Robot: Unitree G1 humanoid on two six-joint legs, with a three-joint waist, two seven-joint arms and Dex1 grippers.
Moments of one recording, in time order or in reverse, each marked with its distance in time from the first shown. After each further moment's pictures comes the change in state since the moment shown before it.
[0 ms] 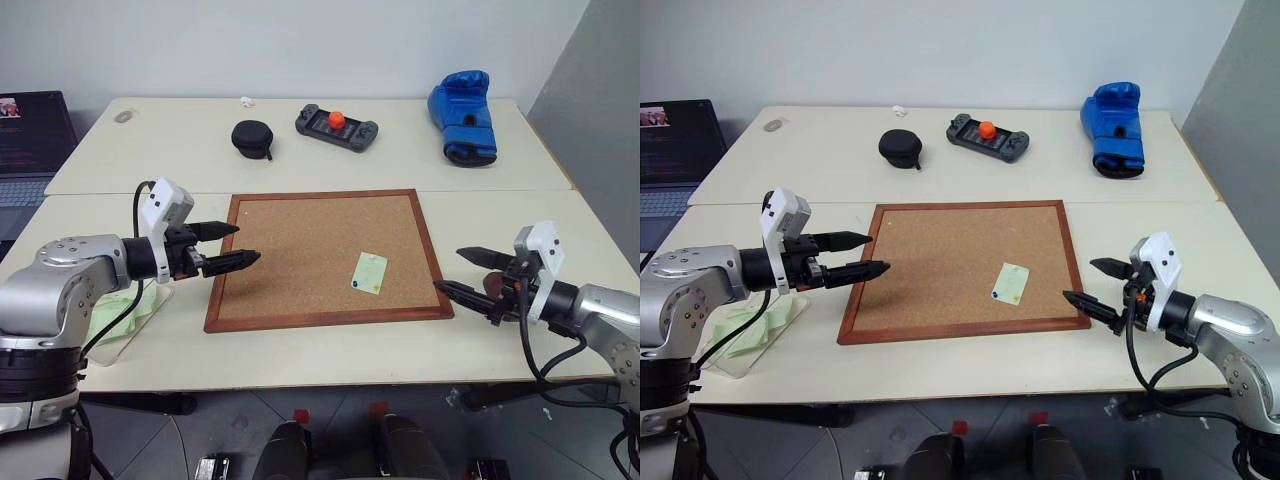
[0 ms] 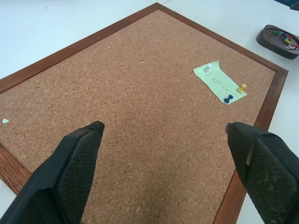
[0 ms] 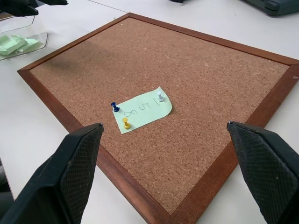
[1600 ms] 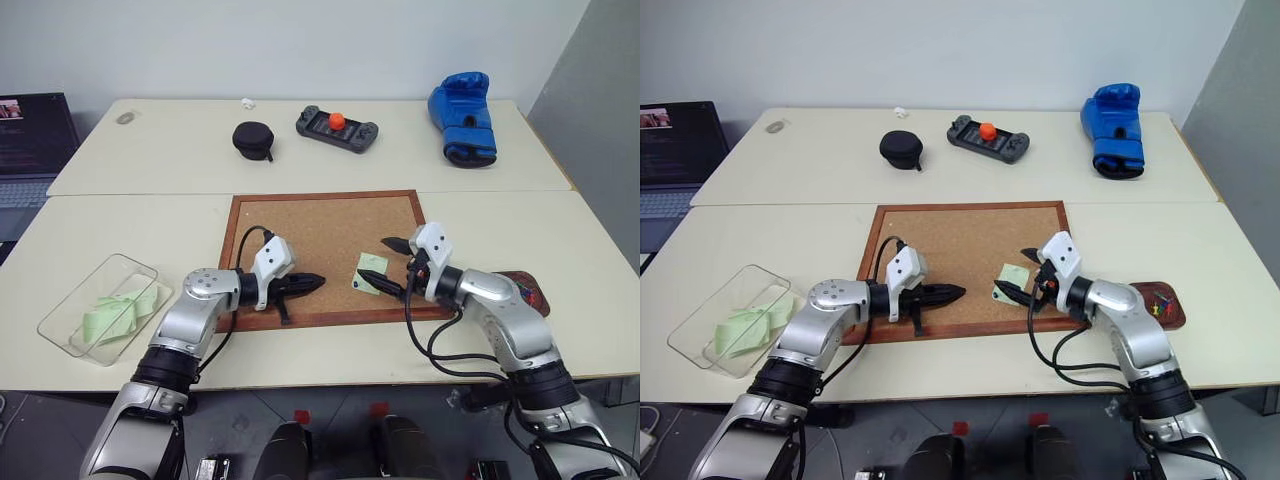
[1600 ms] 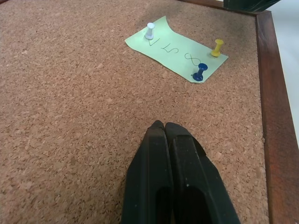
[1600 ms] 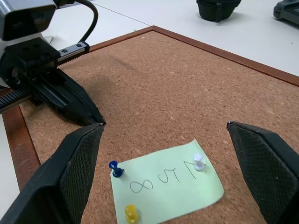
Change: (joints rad) left arm -0.046 -0.374 -0.344 0.360 0.328 -0.600 -0.040; right arm -0.293 0.357 0.396 0.467 -0.364 -0.401 -0.036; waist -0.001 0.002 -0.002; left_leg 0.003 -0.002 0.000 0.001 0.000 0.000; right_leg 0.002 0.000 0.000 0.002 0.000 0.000
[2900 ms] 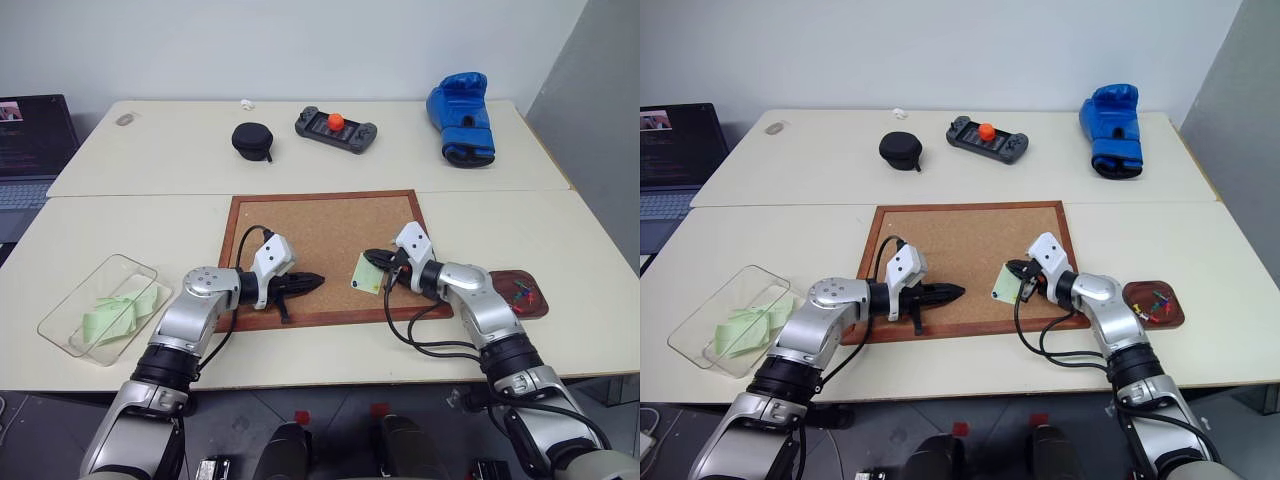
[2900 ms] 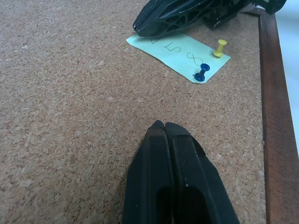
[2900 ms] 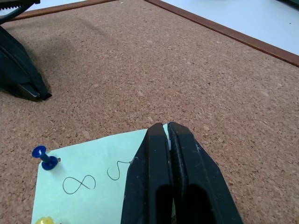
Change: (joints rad) left arm -0.008 0.002 0.003 -0.031 0.001 0.071 0.010; right arm -0.144 0.081 0.001 0.400 -0.136 -0.223 0.038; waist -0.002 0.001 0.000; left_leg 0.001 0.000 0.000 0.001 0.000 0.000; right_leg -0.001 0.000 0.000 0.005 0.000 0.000
